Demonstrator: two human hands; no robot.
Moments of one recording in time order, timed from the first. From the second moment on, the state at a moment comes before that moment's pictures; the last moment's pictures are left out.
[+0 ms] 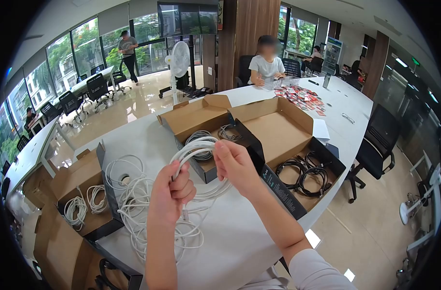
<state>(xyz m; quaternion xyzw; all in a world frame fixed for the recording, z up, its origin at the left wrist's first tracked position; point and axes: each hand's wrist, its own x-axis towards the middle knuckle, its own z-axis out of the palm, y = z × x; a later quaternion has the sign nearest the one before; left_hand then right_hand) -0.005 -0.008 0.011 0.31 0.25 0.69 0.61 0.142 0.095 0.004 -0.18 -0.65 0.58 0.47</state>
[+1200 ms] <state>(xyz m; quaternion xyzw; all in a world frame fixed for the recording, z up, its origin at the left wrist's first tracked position) 0.007 -0.010 0.015 0.34 0.38 0.69 0.51 0.161 0.091 0.021 -0.14 -0.55 0.77 0.27</state>
